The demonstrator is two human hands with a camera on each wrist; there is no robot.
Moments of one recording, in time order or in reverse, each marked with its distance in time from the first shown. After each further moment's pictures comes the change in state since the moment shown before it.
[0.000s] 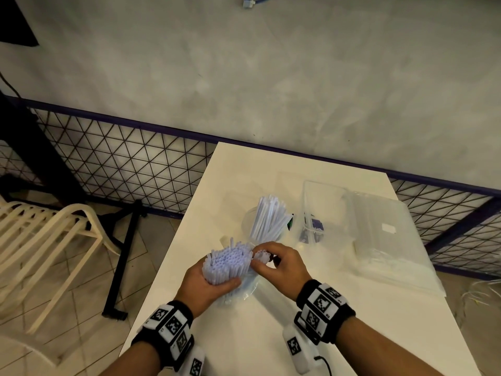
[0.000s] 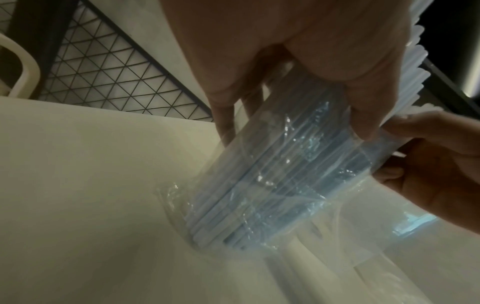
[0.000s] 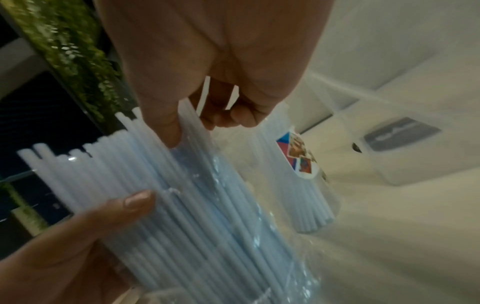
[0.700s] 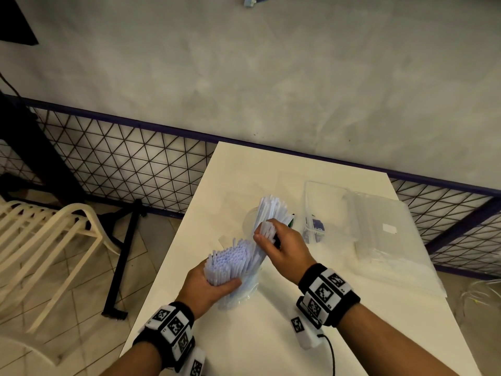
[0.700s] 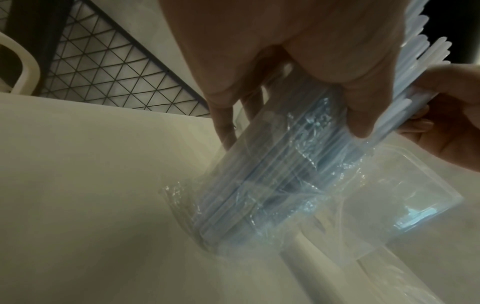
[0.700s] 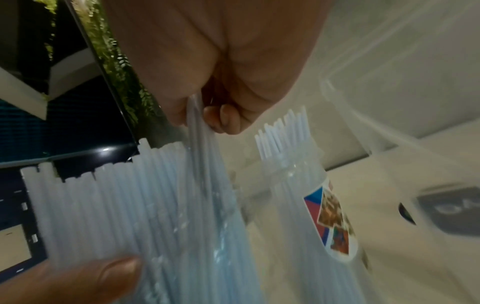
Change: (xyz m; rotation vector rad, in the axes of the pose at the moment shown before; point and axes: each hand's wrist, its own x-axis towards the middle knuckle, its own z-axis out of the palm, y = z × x) left_hand 0.001 -0.005 0.000 0.042 0.004 -0.060; right_hand 0.026 -0.025 -0.014 -0.104 0.009 -0.123
